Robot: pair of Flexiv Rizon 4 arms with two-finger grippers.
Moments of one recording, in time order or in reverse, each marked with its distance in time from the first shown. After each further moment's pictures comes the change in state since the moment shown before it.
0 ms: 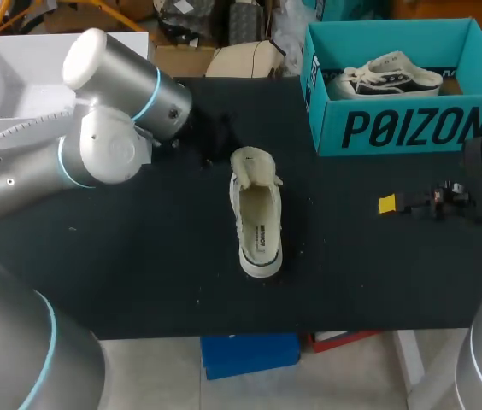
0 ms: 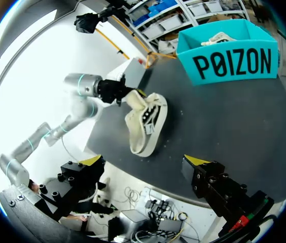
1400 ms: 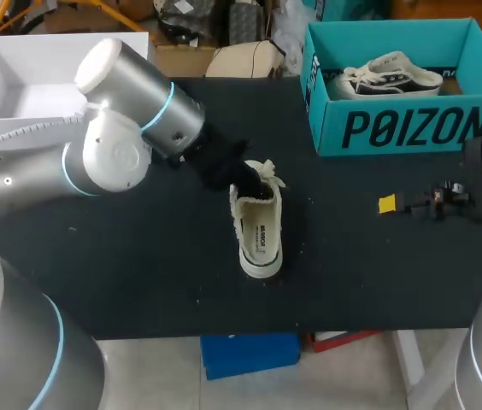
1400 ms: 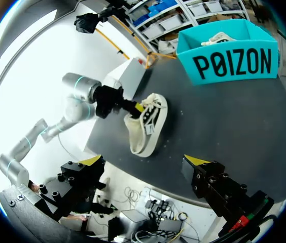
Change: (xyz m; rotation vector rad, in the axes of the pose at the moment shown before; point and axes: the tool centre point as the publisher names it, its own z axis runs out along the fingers) left arm 0.028 -0.067 0.006 0.123 0.123 0.372; right arm 0.000 0.000 0.000 0.000 0.000 0.000
